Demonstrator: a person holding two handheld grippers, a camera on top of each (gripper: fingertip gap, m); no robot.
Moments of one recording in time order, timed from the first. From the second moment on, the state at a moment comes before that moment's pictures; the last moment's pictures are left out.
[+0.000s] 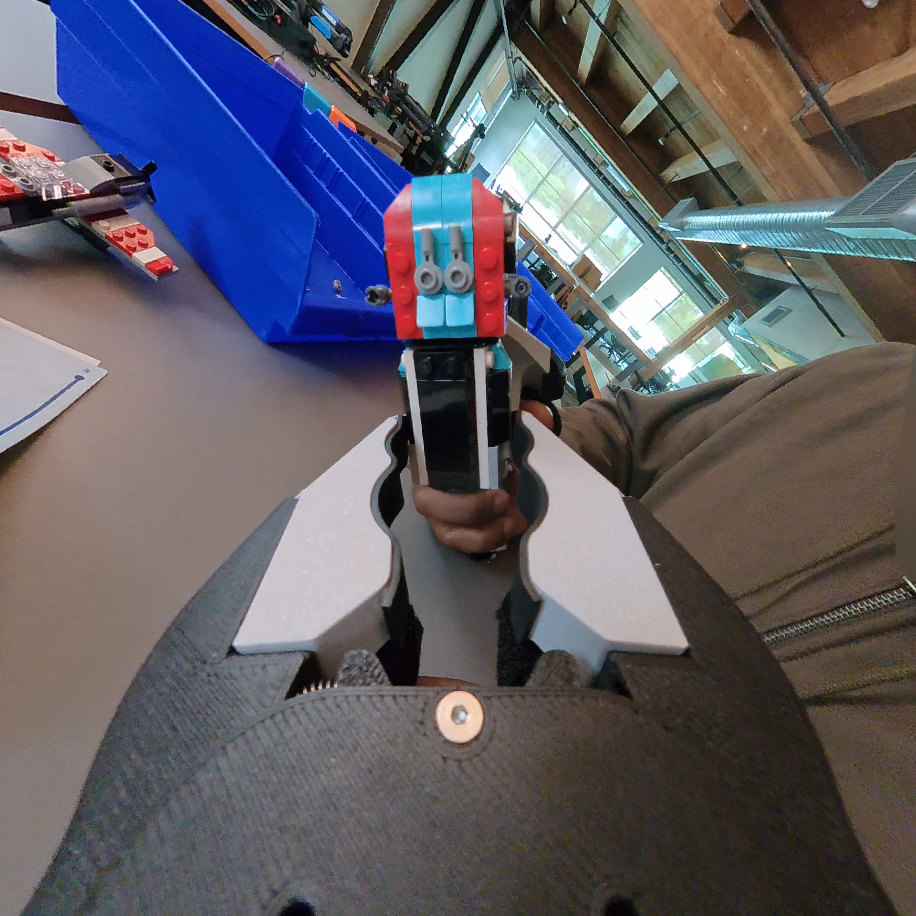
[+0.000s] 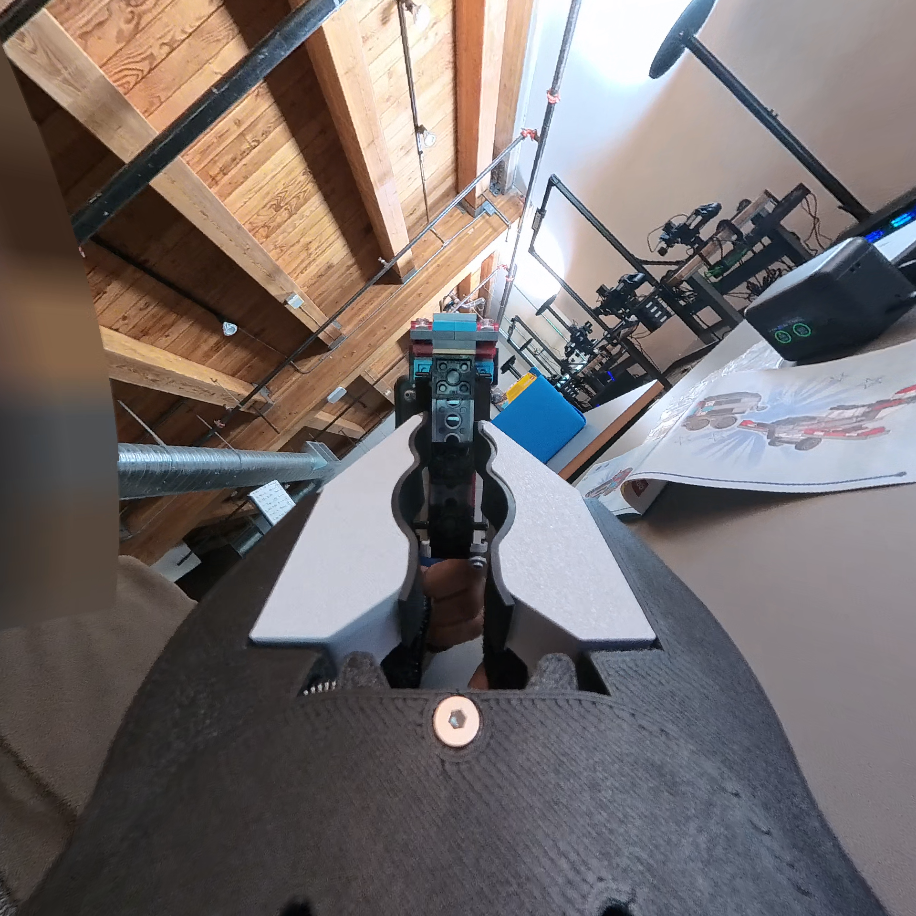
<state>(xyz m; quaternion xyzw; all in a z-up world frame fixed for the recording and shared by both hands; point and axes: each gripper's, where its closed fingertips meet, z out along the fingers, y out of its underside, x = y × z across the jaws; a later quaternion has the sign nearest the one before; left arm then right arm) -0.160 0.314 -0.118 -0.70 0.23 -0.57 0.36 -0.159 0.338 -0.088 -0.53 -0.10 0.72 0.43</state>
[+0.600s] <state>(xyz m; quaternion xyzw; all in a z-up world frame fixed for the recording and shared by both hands) -0.159 0.316 -0.124 -0.69 0.21 -0.59 0.35 -0.161 0.342 -0.096 -0.55 -0.09 0.72 0.42</state>
